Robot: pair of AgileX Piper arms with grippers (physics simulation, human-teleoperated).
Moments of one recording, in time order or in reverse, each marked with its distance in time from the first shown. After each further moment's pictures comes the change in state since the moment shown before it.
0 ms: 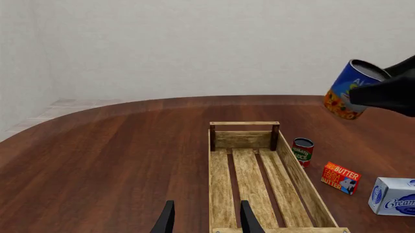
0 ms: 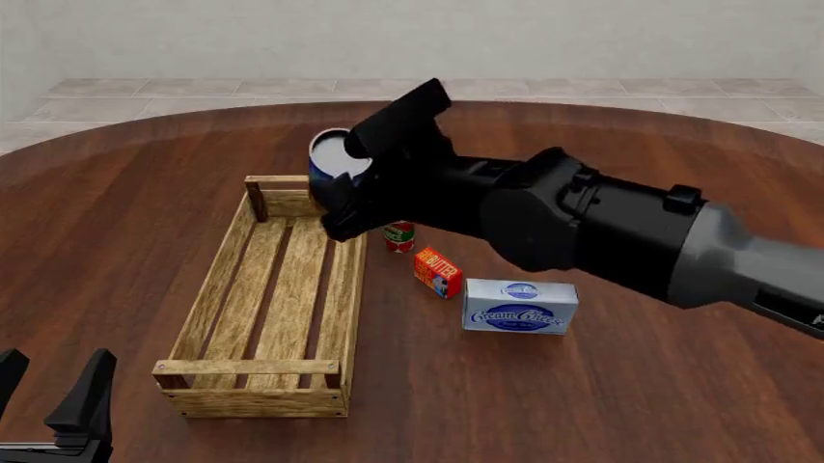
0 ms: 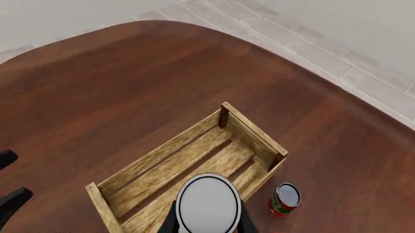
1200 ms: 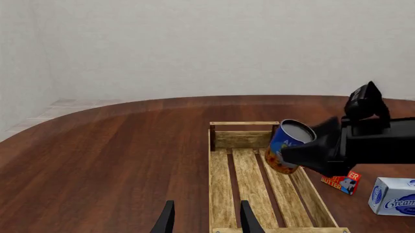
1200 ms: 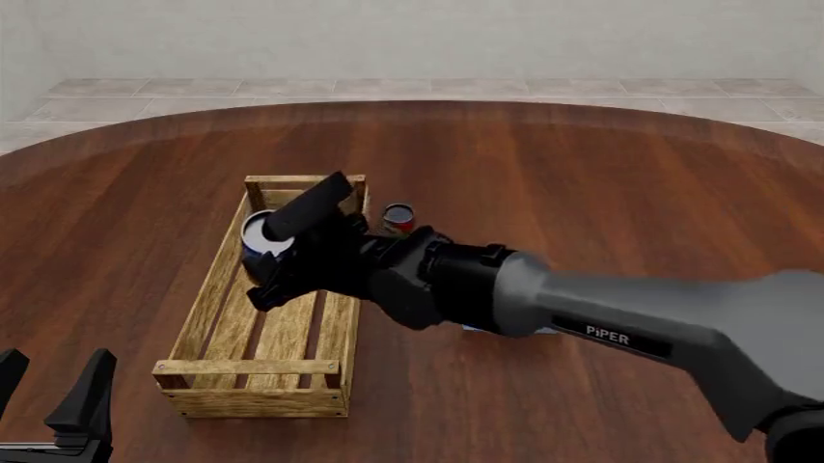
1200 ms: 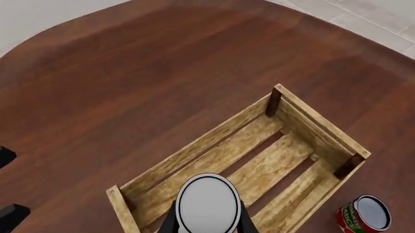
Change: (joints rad) left arm 0.000 0.000 0.000 0.000 0.000; right arm 0.113 0.302 -0.071 -0.156 0.088
